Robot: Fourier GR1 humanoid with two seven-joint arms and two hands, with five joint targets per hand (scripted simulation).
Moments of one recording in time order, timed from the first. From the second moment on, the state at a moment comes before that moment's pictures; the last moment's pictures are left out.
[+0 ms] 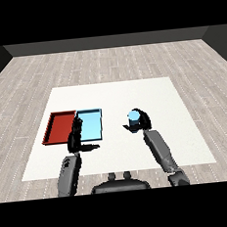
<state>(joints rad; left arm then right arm) -0.04 0.01 -0.05 -1.51 0.09 -0.03 -0.41 -0.43 -0.04 0.06 -1.02 -0.15 -0.04 -0.34</state>
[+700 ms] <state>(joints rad) -0.13 0.00 -0.15 -1.43 0.11 0.00 -0.32 -0.43 -0.01 0.18 -1.21 -0.14 -0.14 -0.30</state>
